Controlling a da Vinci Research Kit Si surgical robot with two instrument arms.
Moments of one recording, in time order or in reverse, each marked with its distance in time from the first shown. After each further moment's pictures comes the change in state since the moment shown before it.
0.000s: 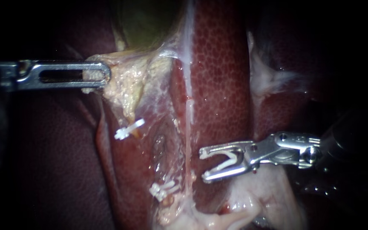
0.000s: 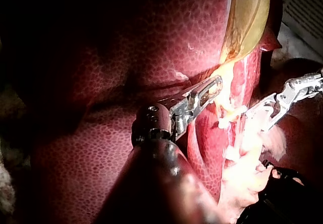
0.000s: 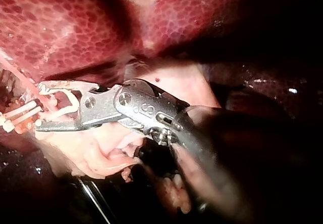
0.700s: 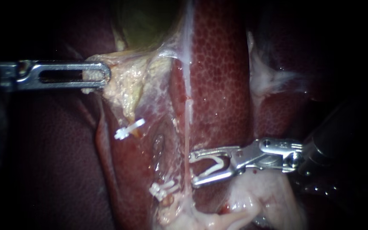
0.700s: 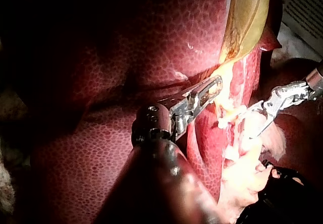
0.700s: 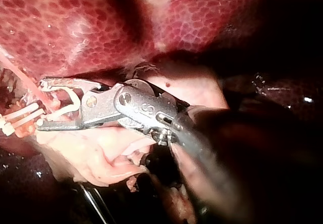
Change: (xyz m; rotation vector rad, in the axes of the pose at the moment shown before) right arm -0.003 0.002 0.003 -0.013 -0.011 -0.009; left arm 0.000 0.000 0.000 -0.001 0.000 0.000
